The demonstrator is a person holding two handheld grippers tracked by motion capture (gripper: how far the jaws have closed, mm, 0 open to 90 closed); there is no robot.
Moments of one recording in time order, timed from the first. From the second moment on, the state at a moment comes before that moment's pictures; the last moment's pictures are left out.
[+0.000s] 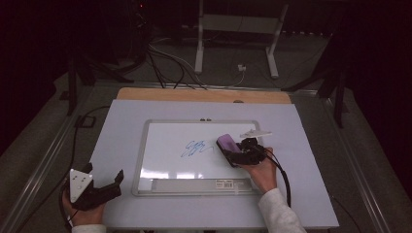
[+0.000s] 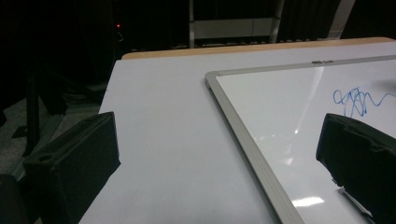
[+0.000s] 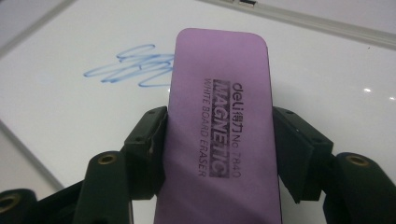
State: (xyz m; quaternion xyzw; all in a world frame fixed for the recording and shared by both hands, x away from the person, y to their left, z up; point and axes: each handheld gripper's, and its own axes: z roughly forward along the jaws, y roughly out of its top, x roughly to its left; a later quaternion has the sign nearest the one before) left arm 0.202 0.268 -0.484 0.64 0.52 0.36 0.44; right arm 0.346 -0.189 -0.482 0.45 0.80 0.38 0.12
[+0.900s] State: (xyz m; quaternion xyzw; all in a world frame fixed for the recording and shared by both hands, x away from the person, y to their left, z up) left arm 0.202 0.268 -0.484 0.64 0.52 0.36 0.44; right arm 0.357 -0.161 -0.503 0.45 0.80 0.37 0.11
